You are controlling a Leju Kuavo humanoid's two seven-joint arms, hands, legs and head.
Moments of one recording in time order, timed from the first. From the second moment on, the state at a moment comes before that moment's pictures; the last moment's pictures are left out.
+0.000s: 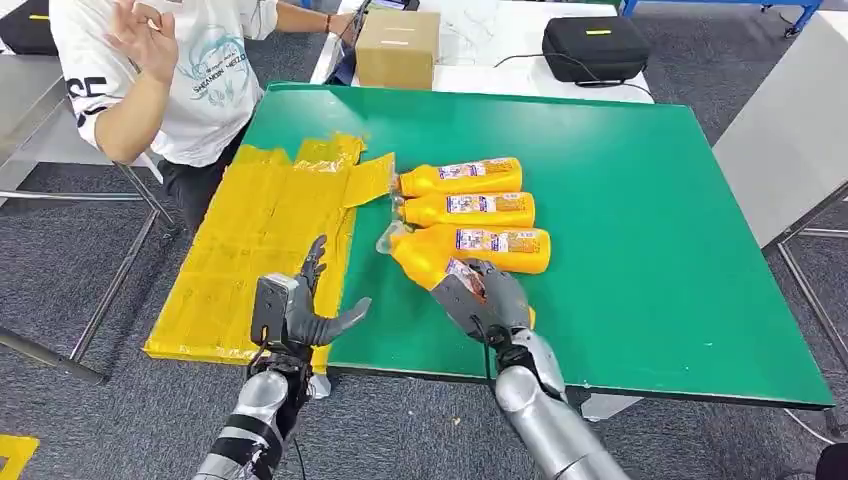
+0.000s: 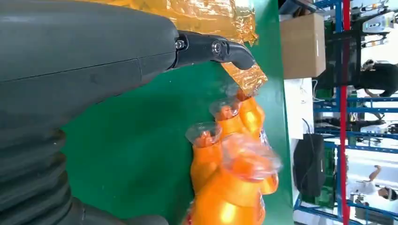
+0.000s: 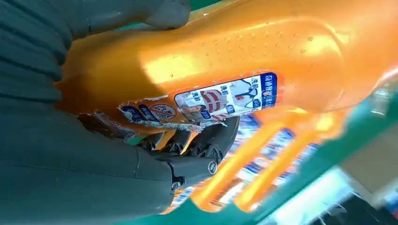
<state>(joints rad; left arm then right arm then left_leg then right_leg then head) -0.22 -0.25 -0.14 -1.00 -0.12 0.08 -0.45 -0.36 0.13 0.43 -0.96 0.67 -0.33 -0.08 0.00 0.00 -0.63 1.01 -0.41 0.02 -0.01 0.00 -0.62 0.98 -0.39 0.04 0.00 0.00</state>
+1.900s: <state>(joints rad) -0.24 -0.25 -0.21 -1.04 0.16 0.00 -0.40 -0.40 0.30 0.65 -0.84 0.52 -0.27 -0.23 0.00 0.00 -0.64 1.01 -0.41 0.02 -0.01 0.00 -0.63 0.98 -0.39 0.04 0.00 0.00</state>
